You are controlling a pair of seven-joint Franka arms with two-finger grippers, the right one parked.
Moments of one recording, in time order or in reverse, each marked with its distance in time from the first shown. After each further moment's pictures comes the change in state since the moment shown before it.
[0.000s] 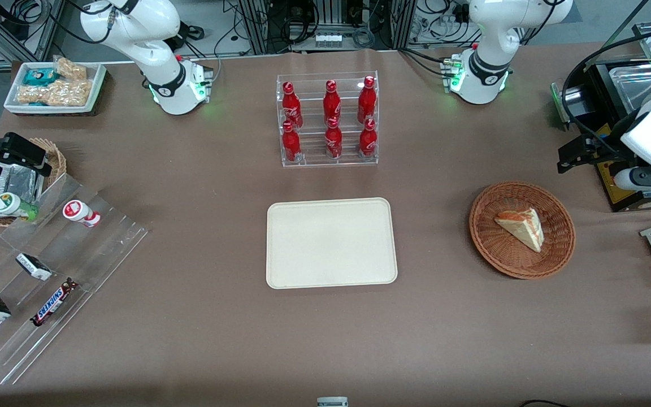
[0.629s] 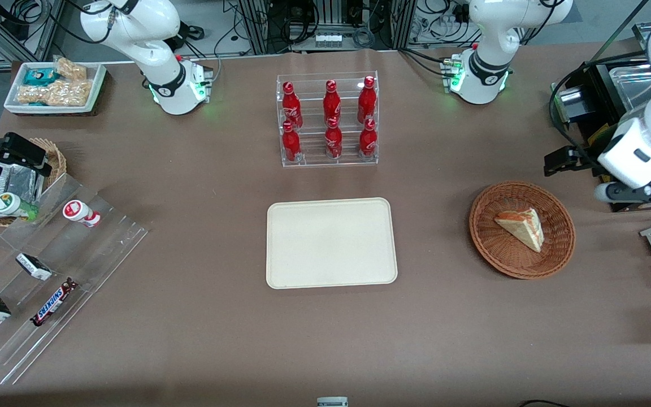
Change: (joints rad) arm 0.001 0.018 -0.001 -0.112 0.006 0.010 -0.053
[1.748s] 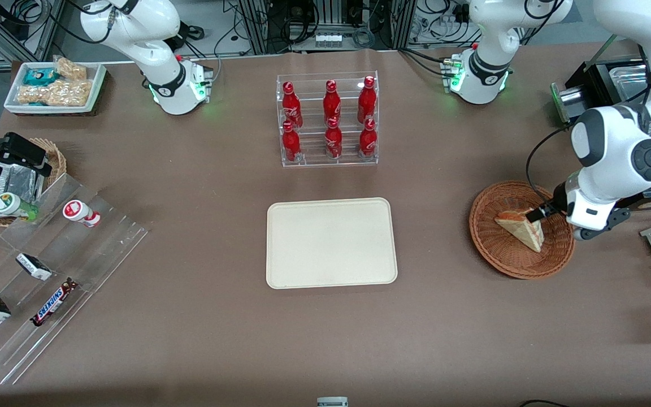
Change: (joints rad) arm 0.008 0.069 0.121 -0.586 0.031 0.753 -0.502
